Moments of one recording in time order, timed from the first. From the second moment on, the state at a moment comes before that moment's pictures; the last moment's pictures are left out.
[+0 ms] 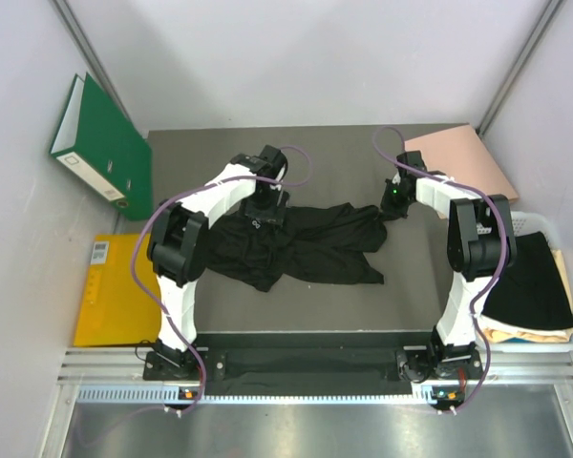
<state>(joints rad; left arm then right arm) -0.47 2.04 1.69 -0.99 -0.06 -0.24 0.13 1.94 1.30 -0.47 -0.18 0.44</state>
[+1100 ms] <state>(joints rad) -0.22 1.89 1.75 -0.97 -0.35 -0.34 0.10 1.87 1.25 -0.47 -0.15 0.38</state>
